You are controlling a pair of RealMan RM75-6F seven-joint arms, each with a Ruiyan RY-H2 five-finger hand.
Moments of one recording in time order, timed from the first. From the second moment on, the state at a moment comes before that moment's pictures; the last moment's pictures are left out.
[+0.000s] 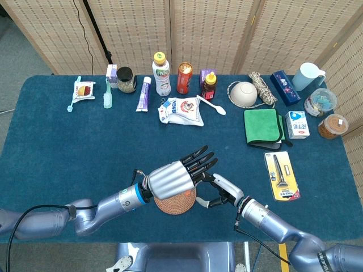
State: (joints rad) left arm -0.97 -1.56 -0.17 -1.53 1.81 1.11 0.61; right arm 0.70 -1.23 0.08 -1.82 -1.49 0.78 1.12
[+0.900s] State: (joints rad) left arm -0.99 -1.58 -0.17 -1.53 1.80 1.10 0.63; right arm 0.71 -1.24 0.09 -1.80 -1.48 0.77 1.14
